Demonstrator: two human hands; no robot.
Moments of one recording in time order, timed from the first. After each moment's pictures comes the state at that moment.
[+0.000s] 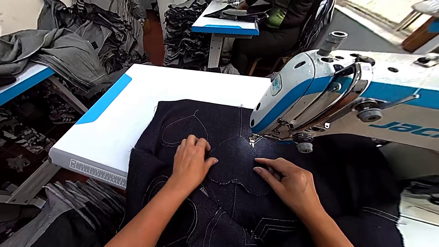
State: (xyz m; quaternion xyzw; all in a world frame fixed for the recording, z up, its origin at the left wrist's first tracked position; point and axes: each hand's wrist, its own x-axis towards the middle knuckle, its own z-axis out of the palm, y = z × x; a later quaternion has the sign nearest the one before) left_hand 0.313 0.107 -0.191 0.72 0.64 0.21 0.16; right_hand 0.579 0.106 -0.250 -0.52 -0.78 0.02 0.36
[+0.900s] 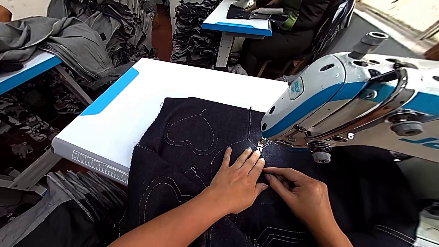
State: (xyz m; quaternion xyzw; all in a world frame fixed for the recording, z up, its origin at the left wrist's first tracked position) left_hand 0.383 0.102 -0.218 0.87 0.46 0.07 0.18; right_hand 0.580 0.102 -0.249 -0.52 -0.77 0.05 0.38
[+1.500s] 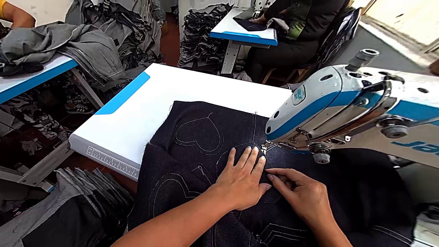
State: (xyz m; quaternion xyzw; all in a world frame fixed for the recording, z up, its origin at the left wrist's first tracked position) left_hand 0.384 0.103 -0.212 0.86 0.48 0.03 0.17; right_hand 0.580 0.104 -0.247 -0.52 -0.76 0.06 0.38
